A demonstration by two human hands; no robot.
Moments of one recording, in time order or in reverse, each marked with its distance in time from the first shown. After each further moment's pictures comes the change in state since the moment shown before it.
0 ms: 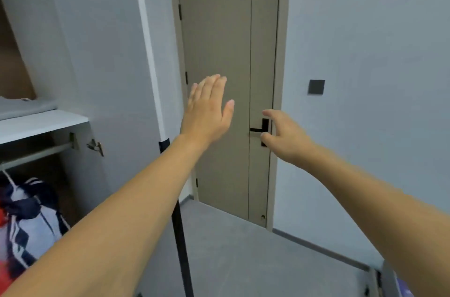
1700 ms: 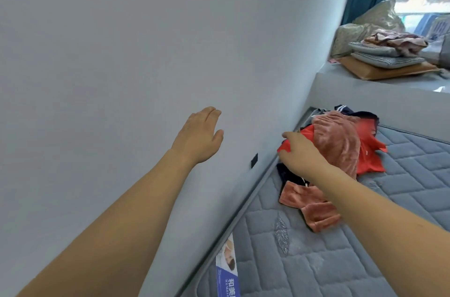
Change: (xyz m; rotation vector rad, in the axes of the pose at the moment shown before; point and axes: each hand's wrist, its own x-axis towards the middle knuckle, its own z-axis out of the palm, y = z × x) left_hand 0.262 0.776 0.821 -0.763 -0.759 1.025; right_hand -0.149 0.855 -0.334 -0.298 0.539 1.510
